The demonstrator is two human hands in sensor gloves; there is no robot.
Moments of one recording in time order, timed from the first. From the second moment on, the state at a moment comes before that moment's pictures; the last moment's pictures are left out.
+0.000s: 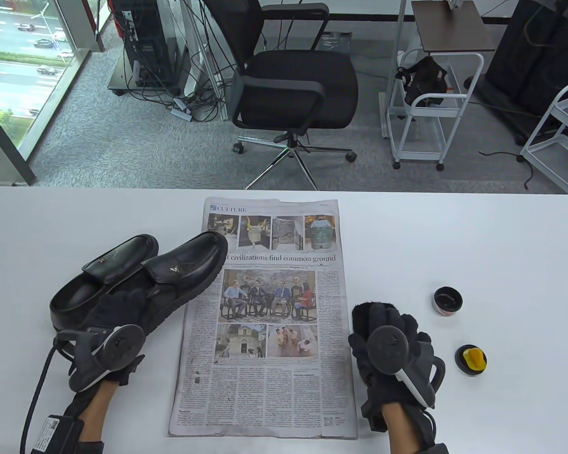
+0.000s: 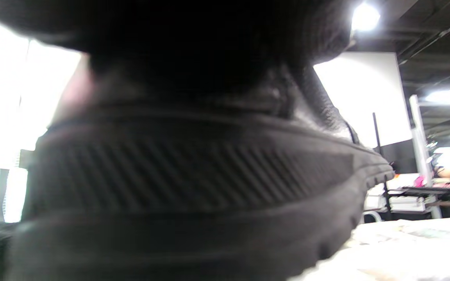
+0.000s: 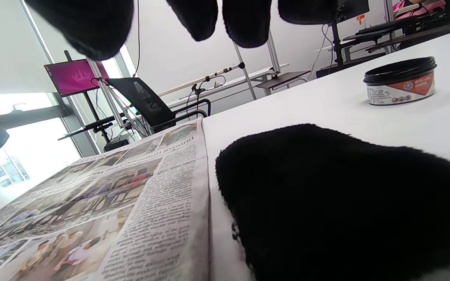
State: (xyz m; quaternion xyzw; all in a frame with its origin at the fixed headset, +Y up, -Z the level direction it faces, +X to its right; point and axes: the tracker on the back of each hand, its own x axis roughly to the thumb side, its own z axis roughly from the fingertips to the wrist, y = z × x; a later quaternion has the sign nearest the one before) left_hand -0.310 -0.668 -0.280 0.22 -0.05 -0.01 0.97; right_hand 0.160 -0.688 -0.250 -0.05 -0.03 0.98 0.17
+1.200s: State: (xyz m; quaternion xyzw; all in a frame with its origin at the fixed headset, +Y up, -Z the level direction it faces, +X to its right) left_hand -0.343 -0.668 -0.290 0.08 0.09 -0.01 0.99; right_hand 0.164 -0.694 -0.250 -0.04 0.00 0.98 0.20
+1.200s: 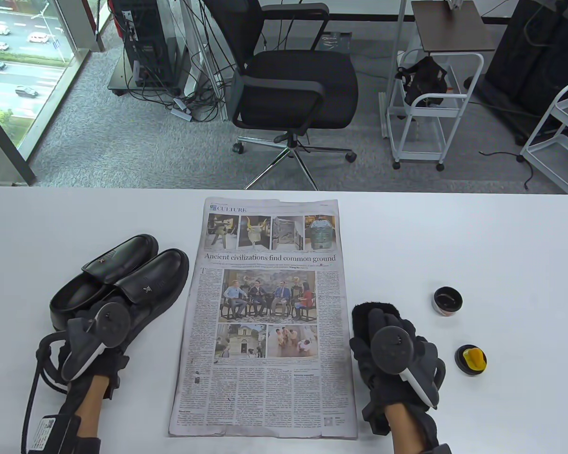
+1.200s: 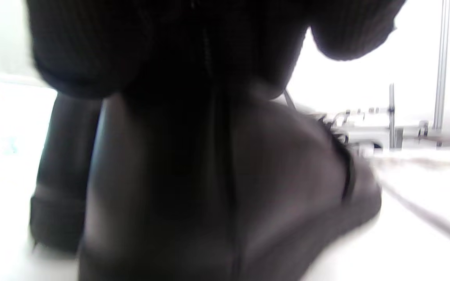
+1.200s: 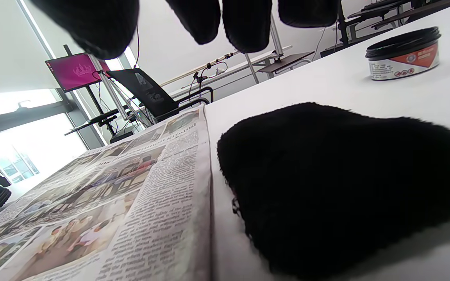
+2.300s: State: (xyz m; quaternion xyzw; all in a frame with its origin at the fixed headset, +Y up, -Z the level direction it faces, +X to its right) left_hand -0.432 -0.688 -0.334 -0.12 0.10 -0.02 0.99; right_hand 0.169 -0.703 -0.255 -0.05 0.05 0.97 0.21
